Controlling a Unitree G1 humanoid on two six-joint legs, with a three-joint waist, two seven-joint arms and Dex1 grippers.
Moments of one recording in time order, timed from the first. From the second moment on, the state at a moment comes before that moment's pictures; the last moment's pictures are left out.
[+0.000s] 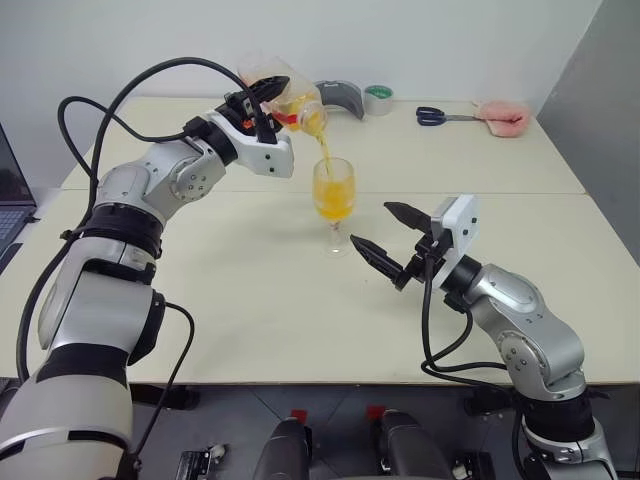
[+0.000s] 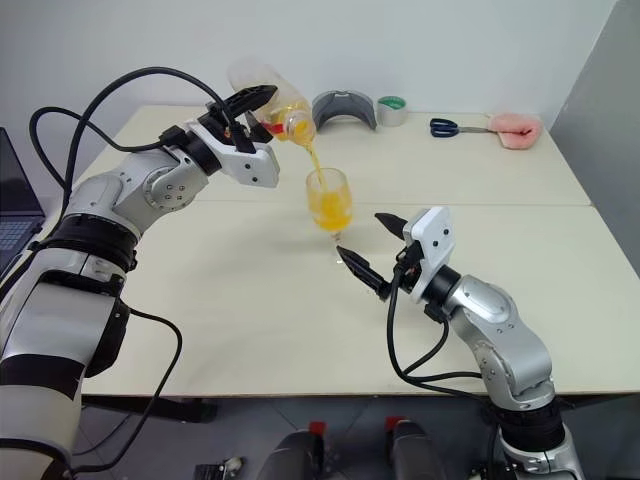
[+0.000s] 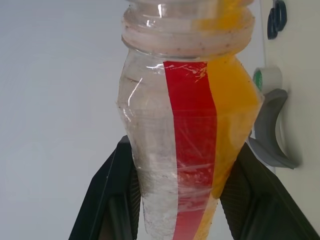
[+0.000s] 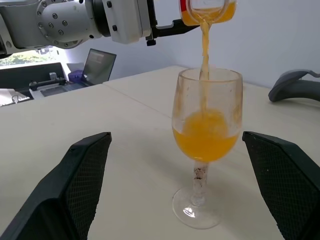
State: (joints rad) left arm -1.23 0.70 -0.39 0.96 0.80 -0.75 0.10; right arm -0.33 -0.33 0.08 -0.50 0.43 0.53 0.50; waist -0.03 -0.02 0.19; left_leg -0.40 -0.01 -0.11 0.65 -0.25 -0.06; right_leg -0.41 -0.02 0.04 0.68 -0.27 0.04
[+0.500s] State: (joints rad) left arm -1.23 0.70 -0.39 0.98 0.80 -0.75 0.10; right arm -0.33 -0.33 0.08 -0.50 0.43 0.53 0.50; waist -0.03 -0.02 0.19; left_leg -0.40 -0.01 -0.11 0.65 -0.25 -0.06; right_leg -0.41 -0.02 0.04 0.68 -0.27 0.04
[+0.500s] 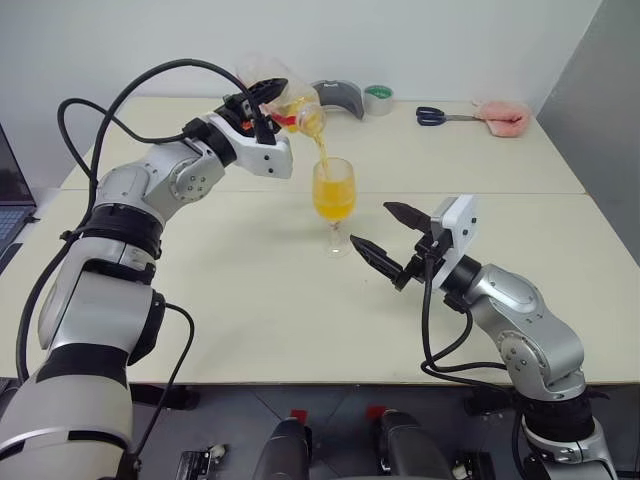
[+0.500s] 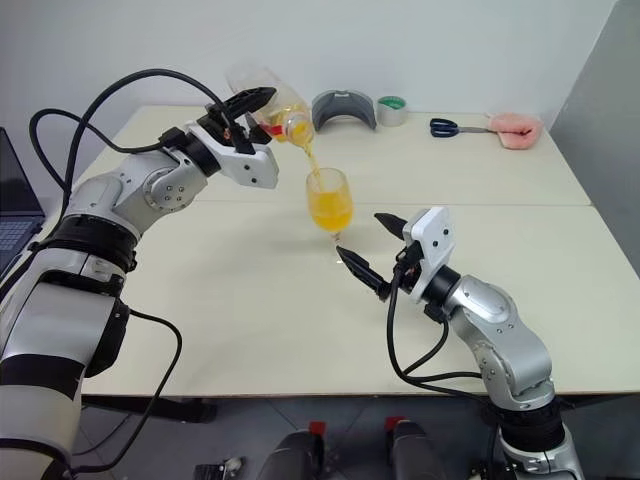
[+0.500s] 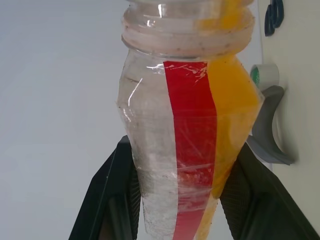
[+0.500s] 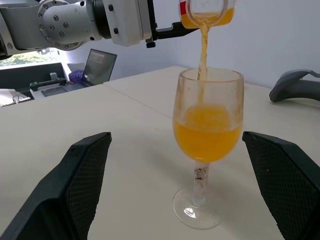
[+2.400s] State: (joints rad) left arm -0.52 0.54 0.27 0.32 -0.22 0.39 -0.44; right arm -0.54 -0.38 0.20 -0.46 0.49 0.77 0.57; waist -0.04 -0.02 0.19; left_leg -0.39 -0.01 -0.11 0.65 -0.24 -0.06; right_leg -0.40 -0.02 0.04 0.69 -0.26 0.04
